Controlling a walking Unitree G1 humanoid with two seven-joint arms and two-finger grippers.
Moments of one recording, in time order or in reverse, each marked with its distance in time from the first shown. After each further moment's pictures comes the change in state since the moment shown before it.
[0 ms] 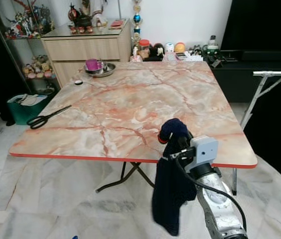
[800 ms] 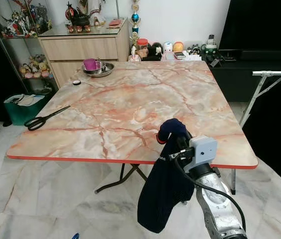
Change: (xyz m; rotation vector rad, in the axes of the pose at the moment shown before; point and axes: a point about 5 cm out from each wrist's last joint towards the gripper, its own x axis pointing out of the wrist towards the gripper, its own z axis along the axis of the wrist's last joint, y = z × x) left arm 0.000 -0.001 0.005 0.049 -0.040 0.005; right arm 0.000 -0.002 0.000 -0.010 0.001 0.000
